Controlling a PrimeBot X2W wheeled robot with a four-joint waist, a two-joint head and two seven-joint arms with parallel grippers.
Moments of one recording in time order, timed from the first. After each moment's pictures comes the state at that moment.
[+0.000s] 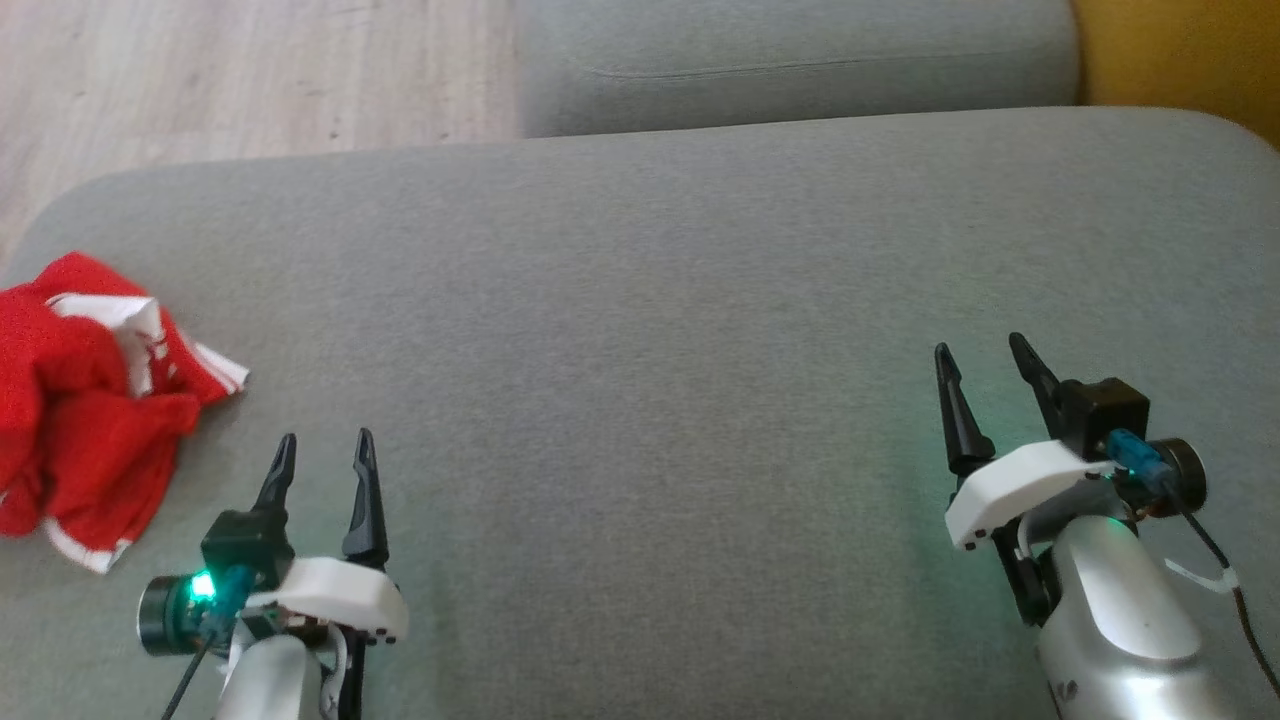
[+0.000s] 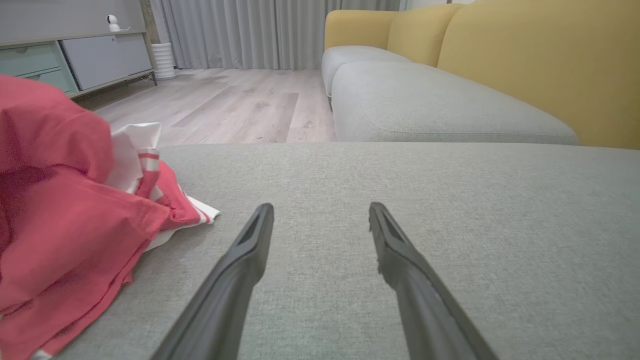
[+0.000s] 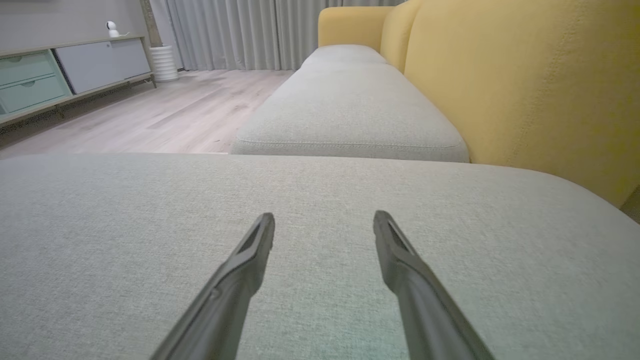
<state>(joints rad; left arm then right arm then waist) -0.24 0.05 0.00 0.63 -0.09 -0.08 -0.25 -0.38 -0.07 0.03 0.74 0.02 0.13 -0.25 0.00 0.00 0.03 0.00</state>
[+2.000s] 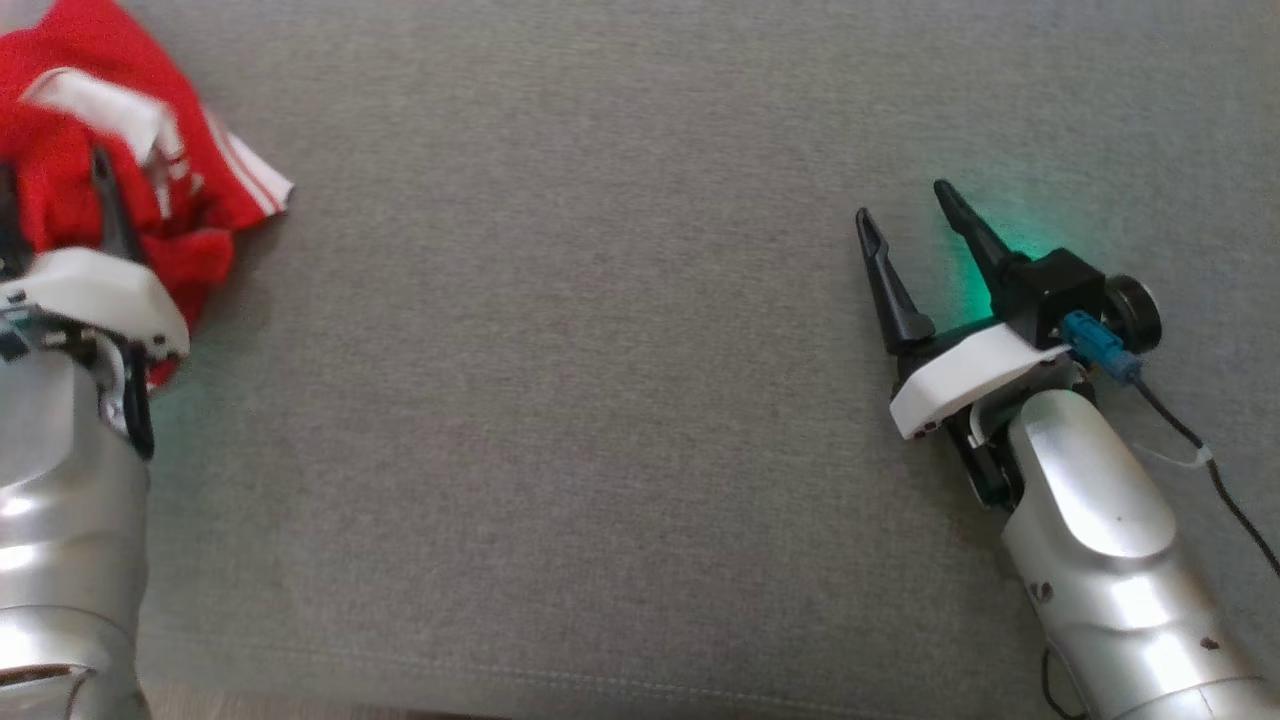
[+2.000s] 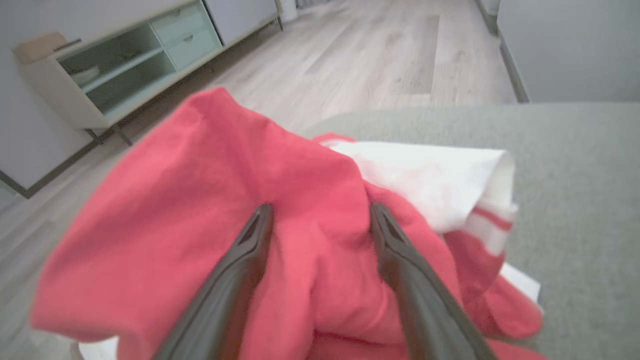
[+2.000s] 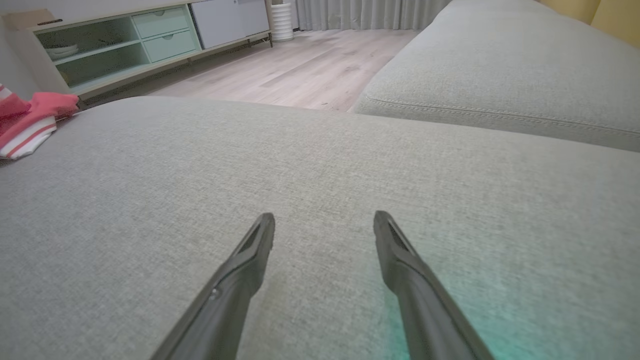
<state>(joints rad) -0.86 0.28 0.07 1.07 -0.09 -0.04 -0.22 -0.54 -0.11 0.26 0.64 0.09 0.13 -0.25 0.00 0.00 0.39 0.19</state>
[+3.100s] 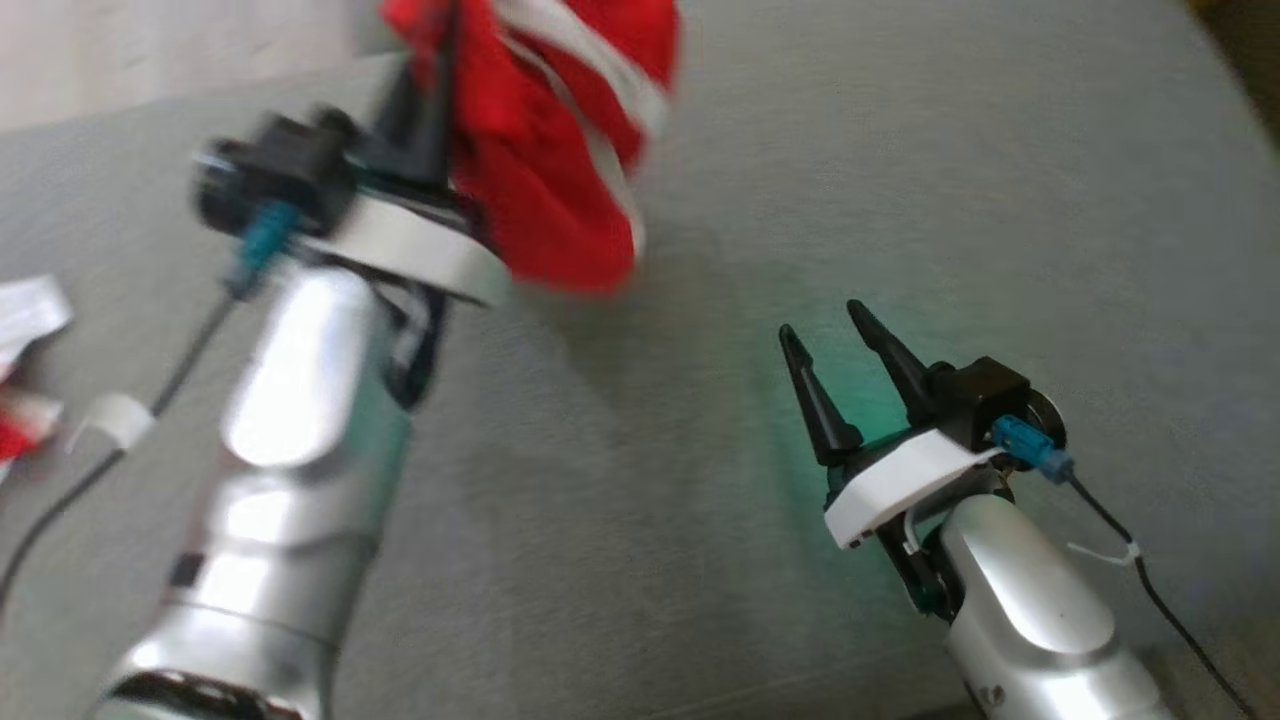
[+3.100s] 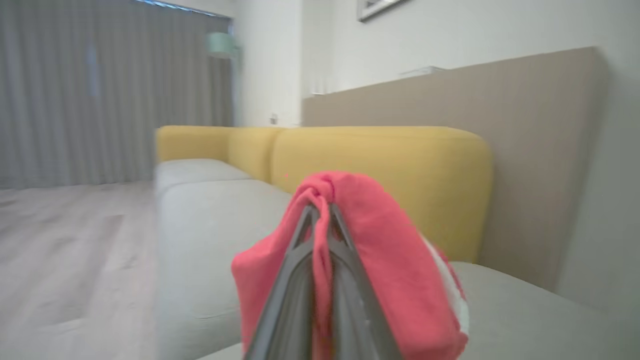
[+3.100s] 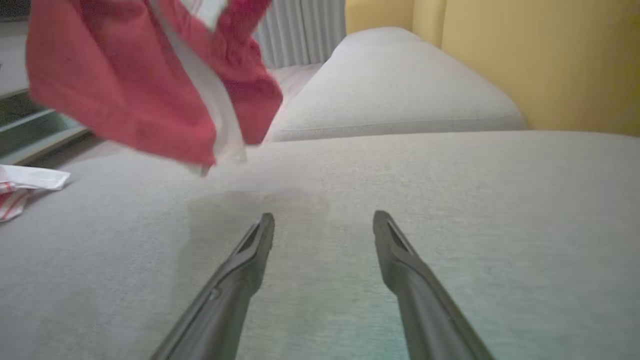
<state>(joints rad) -0.80 0.06 -0.33 0.62 -0.28 -0.13 -0.26 -0.40 -0.07 0.39 0.59 0.24 0.13 -0.26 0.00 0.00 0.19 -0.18</state>
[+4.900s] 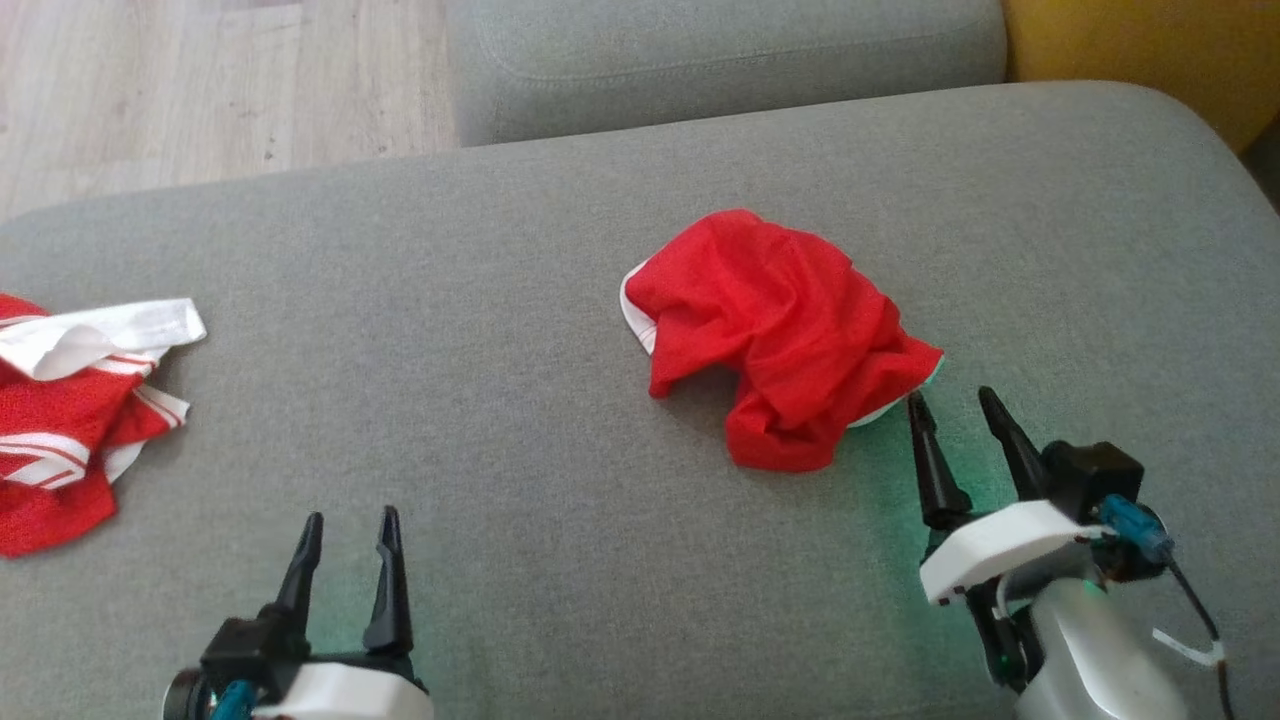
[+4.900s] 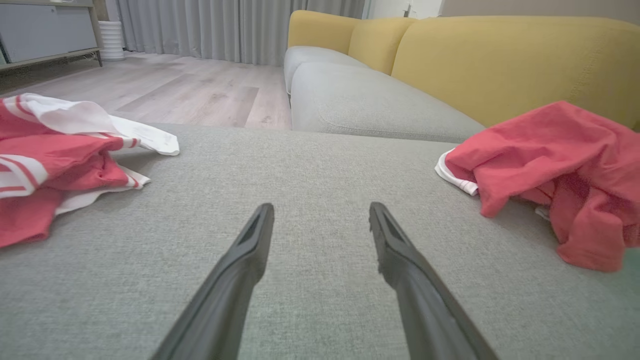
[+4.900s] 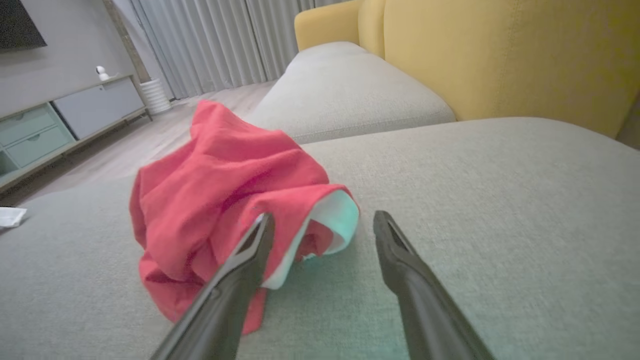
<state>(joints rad) 0.00 0.05 -0.07 0.37 -0.21 -0.09 -0.26 -0.25 -0.06 0.12 0.61 0.20 0.13 -0.26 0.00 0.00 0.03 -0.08</state>
